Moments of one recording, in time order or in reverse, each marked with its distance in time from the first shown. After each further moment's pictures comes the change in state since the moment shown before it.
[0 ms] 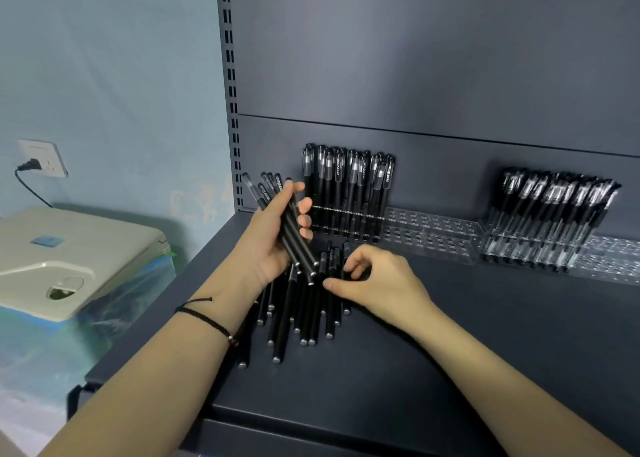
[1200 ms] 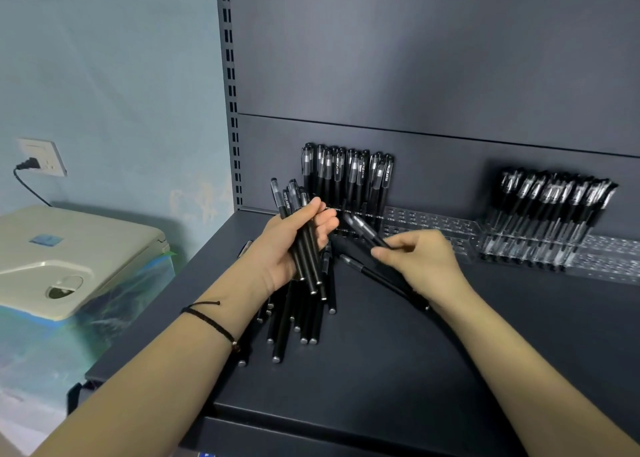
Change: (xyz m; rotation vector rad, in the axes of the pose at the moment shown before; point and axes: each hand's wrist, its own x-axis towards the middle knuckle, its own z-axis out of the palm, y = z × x) left_hand -0.007 -0.011 0.008 0.072 0.037 -0.107; right_hand 0.009 0.014 -0.034 0.309 0.179 0.119
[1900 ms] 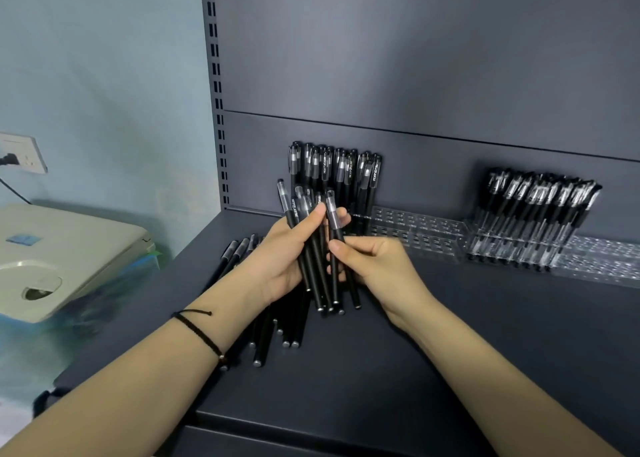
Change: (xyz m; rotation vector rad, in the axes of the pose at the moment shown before) left_hand -0.009 -0.016 0.017 0.262 -0.086 0.043; right_hand -0.015 -0.008 0.026 0.518 -0.273 -0.060
